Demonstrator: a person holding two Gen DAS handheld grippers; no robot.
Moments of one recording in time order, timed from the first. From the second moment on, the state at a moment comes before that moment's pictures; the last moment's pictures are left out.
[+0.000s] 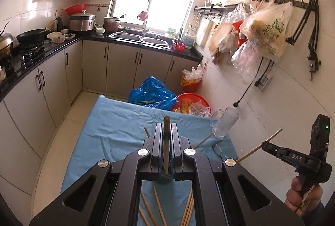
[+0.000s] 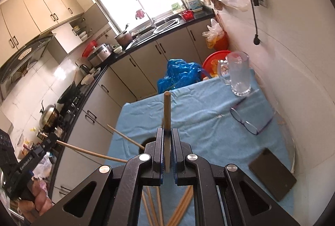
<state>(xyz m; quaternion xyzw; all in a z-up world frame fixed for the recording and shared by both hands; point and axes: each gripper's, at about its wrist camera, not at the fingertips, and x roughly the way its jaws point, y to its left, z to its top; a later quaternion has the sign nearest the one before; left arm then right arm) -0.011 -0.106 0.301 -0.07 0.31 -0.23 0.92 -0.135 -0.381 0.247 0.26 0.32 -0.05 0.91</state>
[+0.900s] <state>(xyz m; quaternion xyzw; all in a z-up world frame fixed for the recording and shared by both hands) 0.070 -0.129 0.221 -0.07 0.39 -0.24 0.89 -0.024 -0.352 0.167 0.27 0.40 -0.07 0.87</state>
